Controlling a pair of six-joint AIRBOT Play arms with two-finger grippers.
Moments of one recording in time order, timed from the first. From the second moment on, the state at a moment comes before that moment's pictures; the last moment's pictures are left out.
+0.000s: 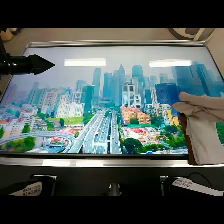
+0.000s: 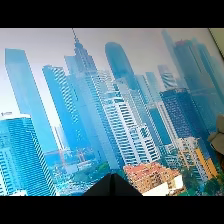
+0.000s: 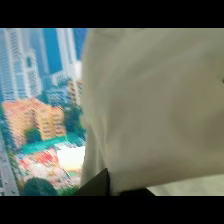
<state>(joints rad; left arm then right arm) 0.10 -1.30 1.56 0.73 -1.19 -1.23 -0.98 -1.40 1.66 -0.98 1.77 1.11</state>
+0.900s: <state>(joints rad) 0.02 -1.30 1.59 0.73 -1.17 -1.21 -0.99 -1.30 1.33 -1.58 1.64 1.05</state>
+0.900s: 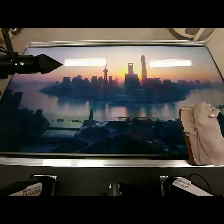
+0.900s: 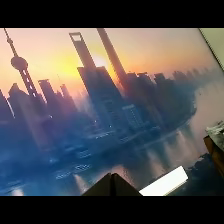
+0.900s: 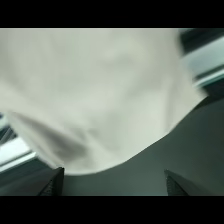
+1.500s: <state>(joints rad) -0.21 -1.47 1.75 1.57 -1.34 -1.59 -0.34 -1.36 1.72 -1.22 1.46 1.06</state>
